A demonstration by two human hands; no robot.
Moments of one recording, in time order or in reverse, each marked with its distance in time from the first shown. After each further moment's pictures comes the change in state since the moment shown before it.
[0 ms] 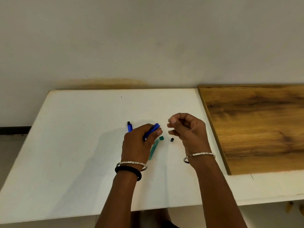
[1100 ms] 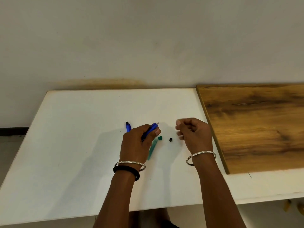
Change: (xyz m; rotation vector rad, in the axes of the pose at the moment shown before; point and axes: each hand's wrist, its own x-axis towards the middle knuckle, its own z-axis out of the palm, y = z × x) left_hand 0.000 0.000 -0.001 -0.007 -0.020 0.004; right_hand 0.006 0.011 -0.015 -0.272 0.202 0.056
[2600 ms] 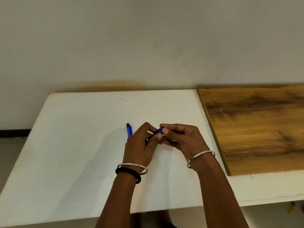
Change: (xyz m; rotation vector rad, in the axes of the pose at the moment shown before) left_hand -0.004 0.005 0.002 -0.030 -0.082 0.006; right_hand -0.010 -0.010 0.008 0.426 -0.453 0.190
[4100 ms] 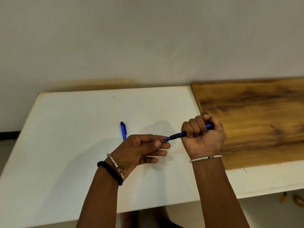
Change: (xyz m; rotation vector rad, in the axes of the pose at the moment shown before) left_hand -0.007 0.008 -0.024 -0.713 -0.616 -0.376; right_hand -0.003 -0.013 -0.019 1.100 0.133 -0.216
